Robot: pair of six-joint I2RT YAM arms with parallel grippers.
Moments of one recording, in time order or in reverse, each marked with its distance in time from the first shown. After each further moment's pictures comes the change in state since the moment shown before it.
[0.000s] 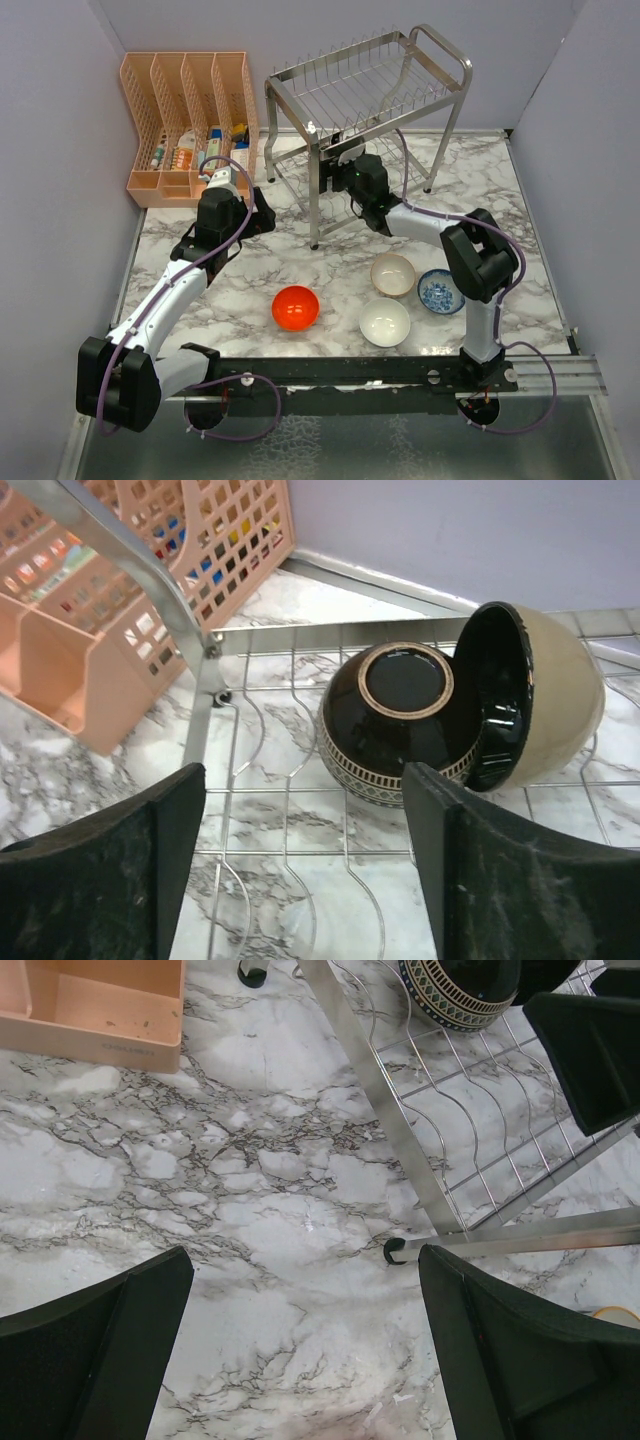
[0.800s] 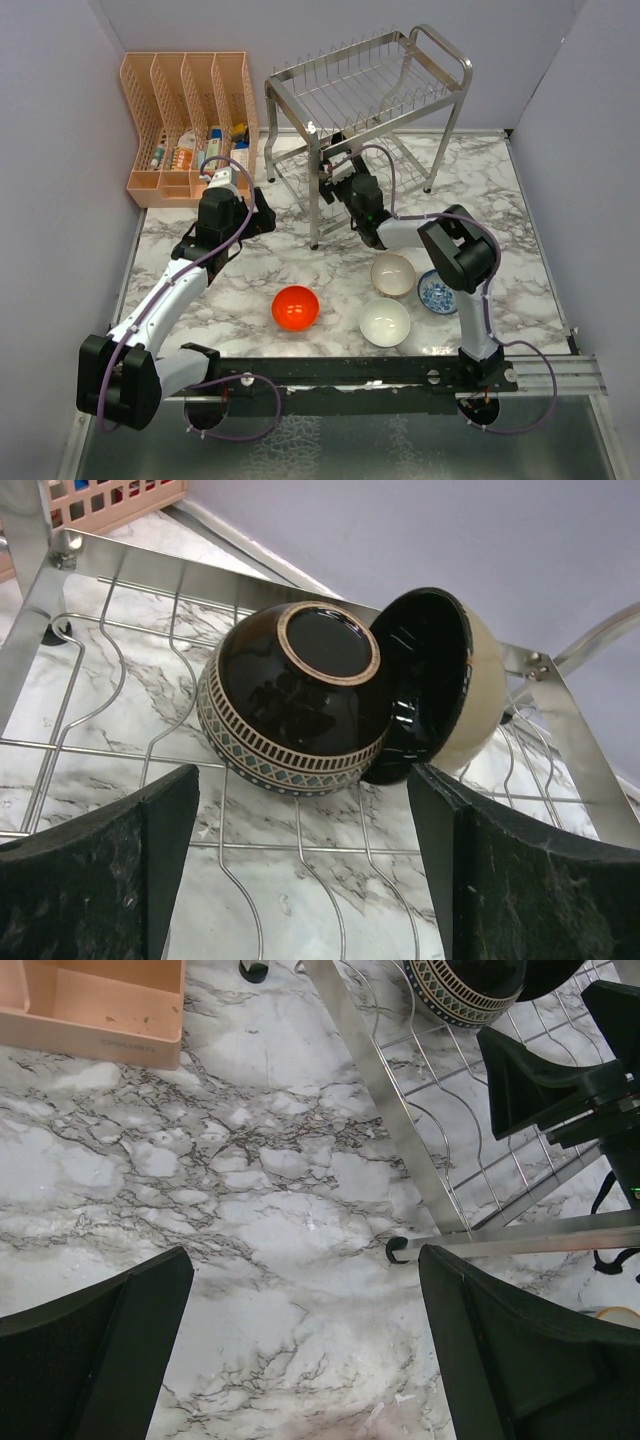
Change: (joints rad) left arm 0.000 0.010 0.000 0.001 0.000 0.000; right arm 0.024 0.142 -0.090 0.294 0.159 -0.456
